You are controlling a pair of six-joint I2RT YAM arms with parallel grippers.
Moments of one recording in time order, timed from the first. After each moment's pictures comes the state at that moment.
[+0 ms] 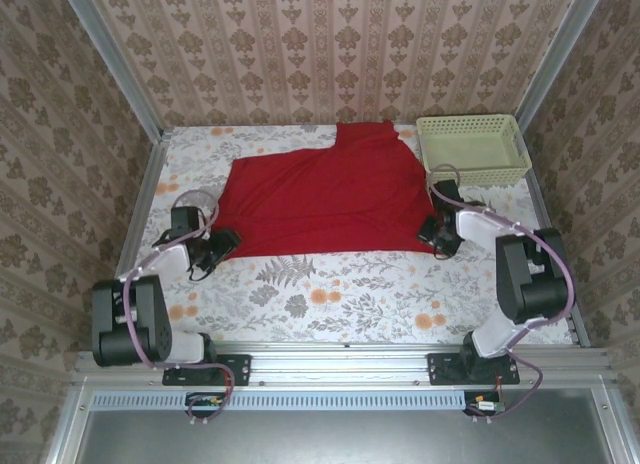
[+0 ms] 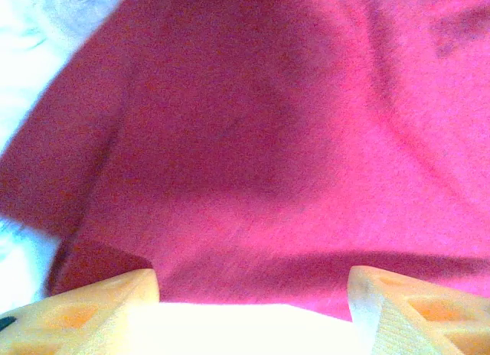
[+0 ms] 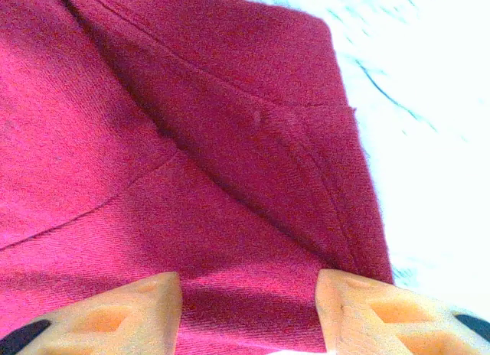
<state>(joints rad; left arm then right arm) 0.04 1.33 0.60 -0.34 0.31 -0.62 0.11 1.60 0.85 -0.54 0.05 0.70</state>
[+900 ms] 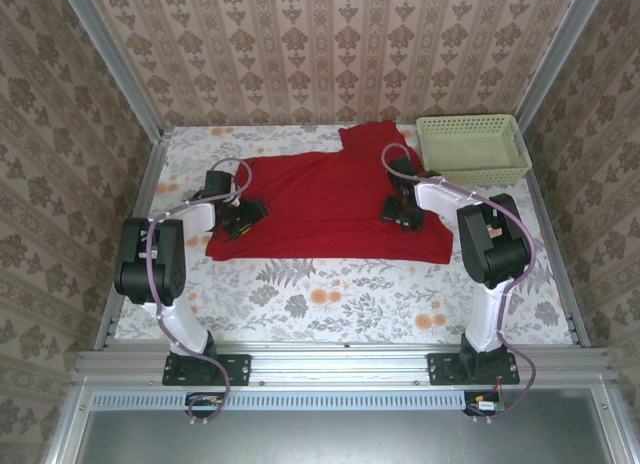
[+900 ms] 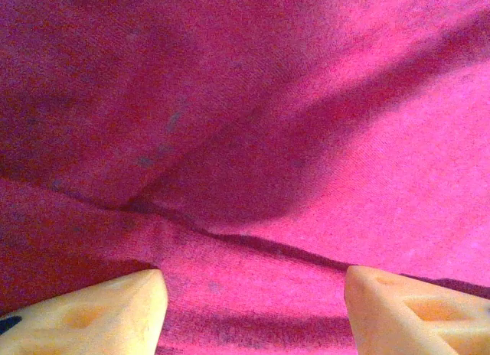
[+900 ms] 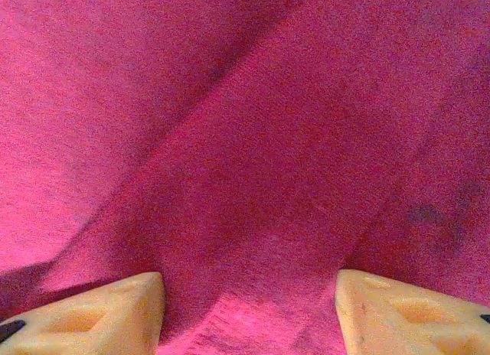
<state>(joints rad) -0.13 1.75 0.95 -0.26 0.34 -0.61 0.29 1.94 1.29 -0.66 0.07 0.61</state>
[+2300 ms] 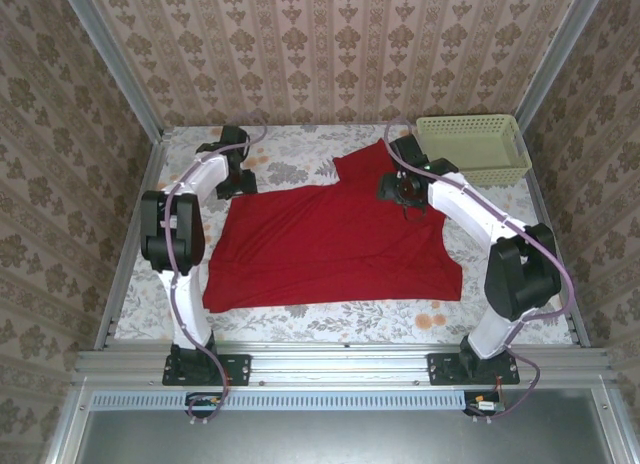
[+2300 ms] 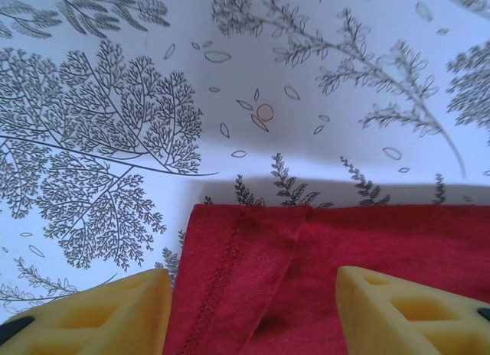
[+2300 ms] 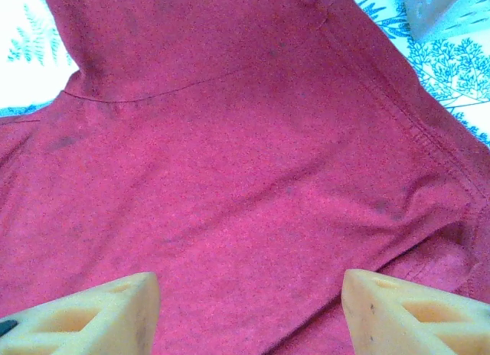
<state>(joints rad) -0.20 2.07 1.64 -0.82 -0.13 -0.29 0.36 1.71 1.39 -0.74 0.15 0.55</state>
